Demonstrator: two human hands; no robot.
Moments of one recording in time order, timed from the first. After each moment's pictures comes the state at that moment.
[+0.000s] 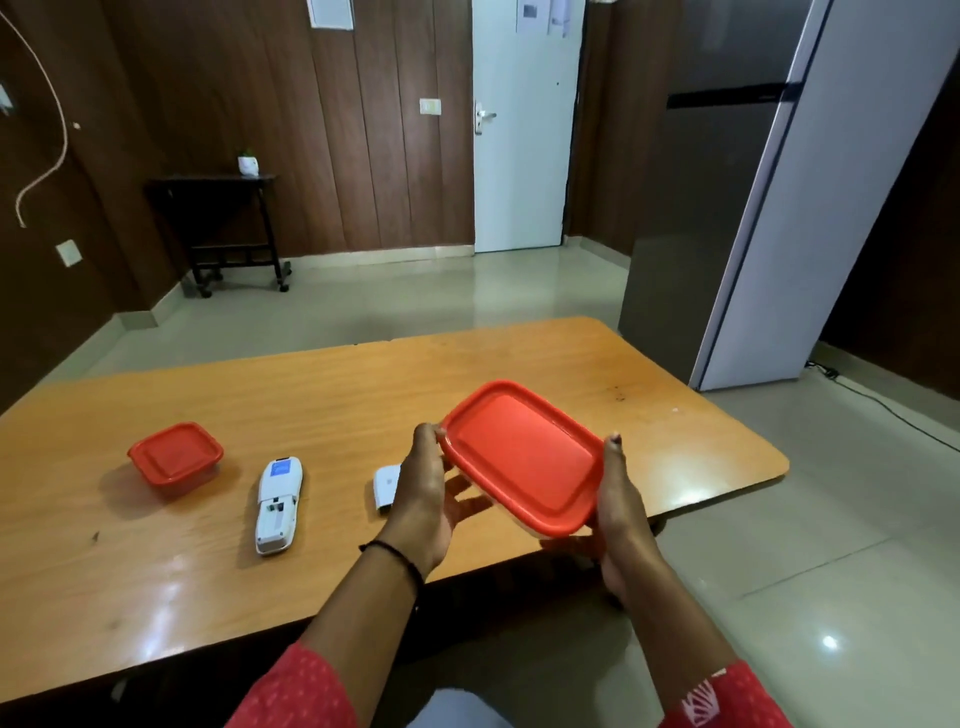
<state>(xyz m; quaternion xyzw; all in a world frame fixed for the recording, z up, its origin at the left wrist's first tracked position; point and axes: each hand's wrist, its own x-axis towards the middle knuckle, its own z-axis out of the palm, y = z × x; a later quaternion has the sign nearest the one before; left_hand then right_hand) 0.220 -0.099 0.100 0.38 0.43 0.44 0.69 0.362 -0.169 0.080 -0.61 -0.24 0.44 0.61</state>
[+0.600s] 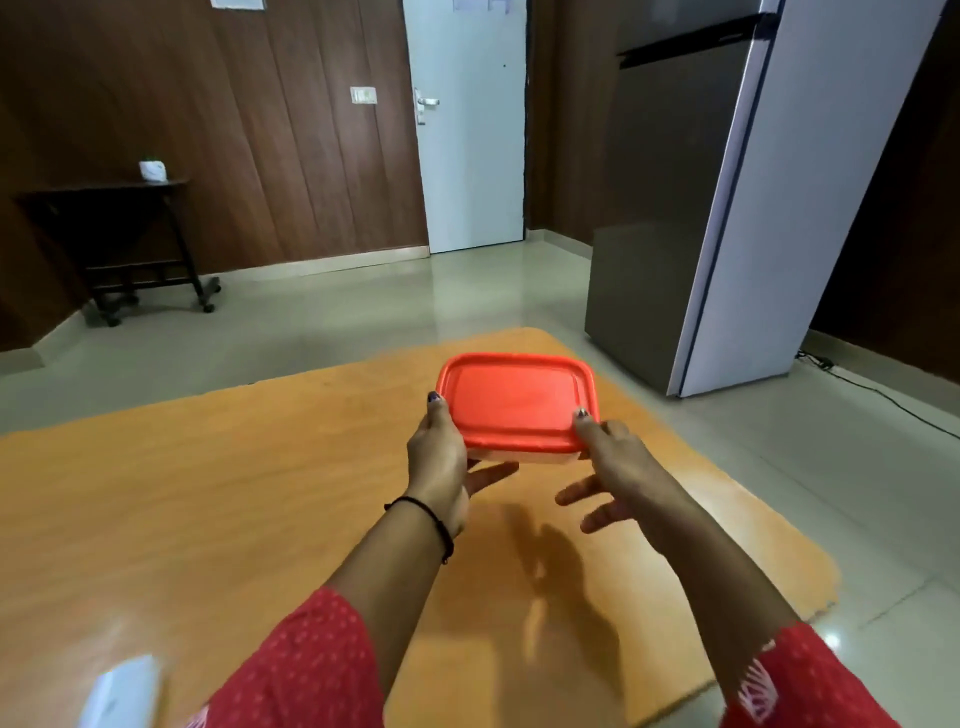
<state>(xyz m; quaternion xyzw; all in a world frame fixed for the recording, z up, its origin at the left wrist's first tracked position) 0.463 0.088 0.044 0.35 0.44 0.44 0.70 0.602 0.008 0.040 -0.68 -0.34 0.40 0.51</state>
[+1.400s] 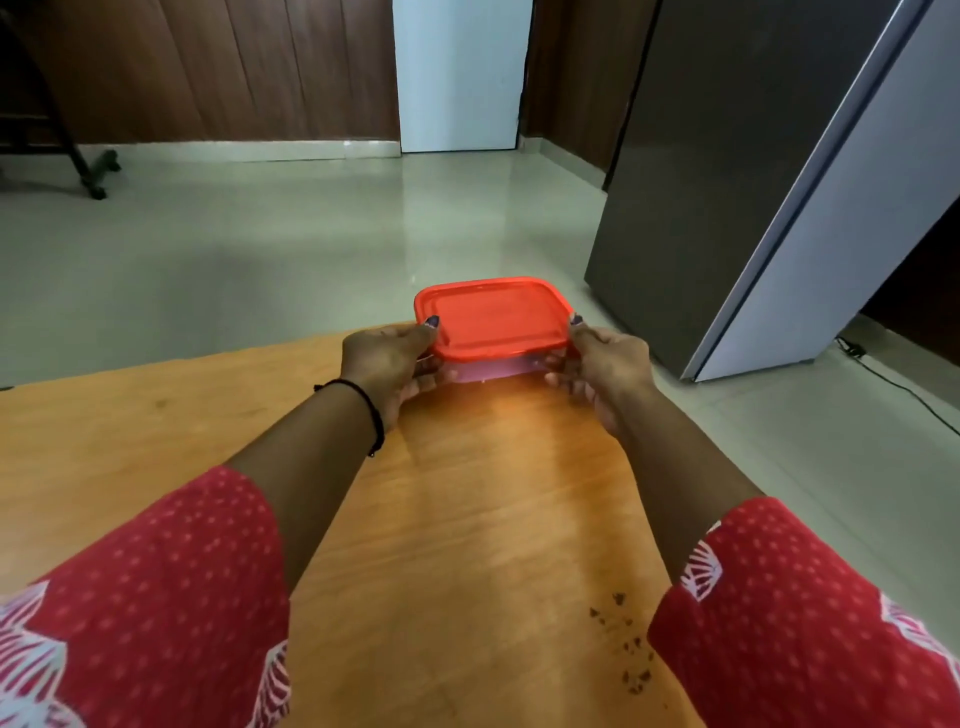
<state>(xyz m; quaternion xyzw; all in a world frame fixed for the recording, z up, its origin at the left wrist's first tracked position) 0.559 0.380 0.000 0.40 0.49 0.38 0.67 0.739 0.326 -0.022 -0.66 -0.20 0.37 0.62</state>
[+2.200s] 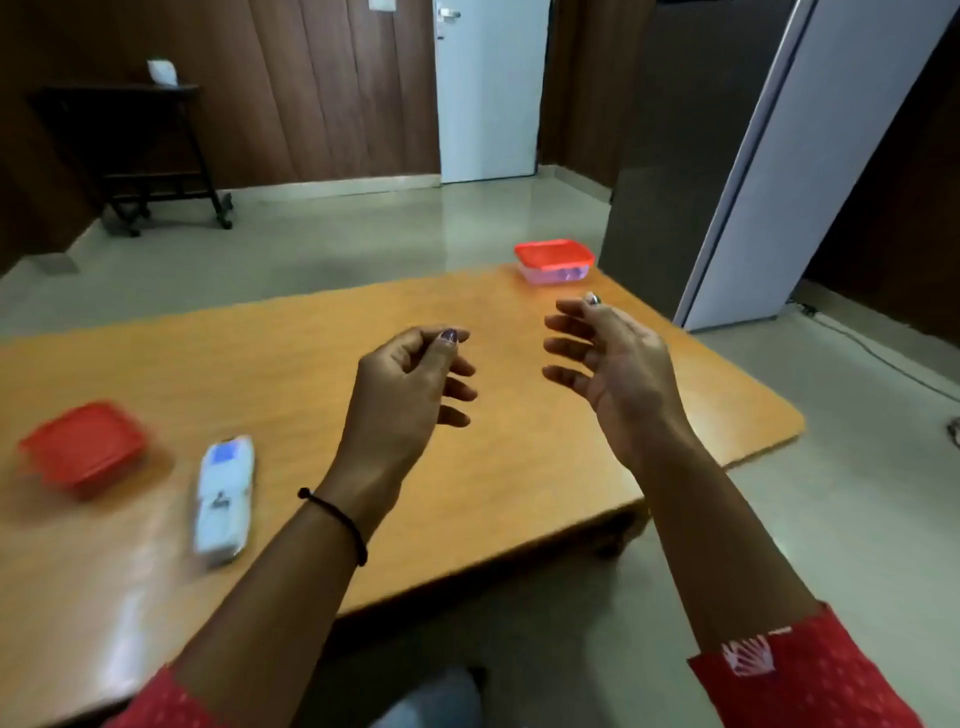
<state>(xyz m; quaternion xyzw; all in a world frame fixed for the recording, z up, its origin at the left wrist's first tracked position) 0.226 -0.041 0.128 0.60 0.38 0.46 0.53 0.389 -0.088 0.135 -0.51 -0.31 0.38 0.70</state>
